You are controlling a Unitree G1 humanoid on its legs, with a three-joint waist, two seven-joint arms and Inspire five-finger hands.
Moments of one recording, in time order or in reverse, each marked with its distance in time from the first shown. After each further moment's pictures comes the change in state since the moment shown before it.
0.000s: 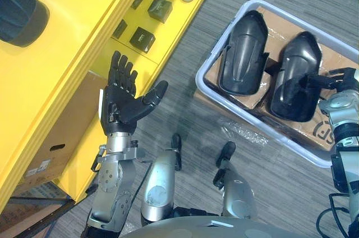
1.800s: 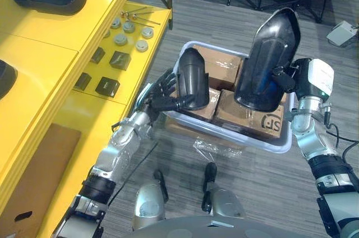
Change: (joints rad) left arm -0.461 0.157 -0.050 0.396 -0.283 0.481 -0.327; right arm 0.376 0.150 0.029 -0.620 -0.287 -0.206 -0.222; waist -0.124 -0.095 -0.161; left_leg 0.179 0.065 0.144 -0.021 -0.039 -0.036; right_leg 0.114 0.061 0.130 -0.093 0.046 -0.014
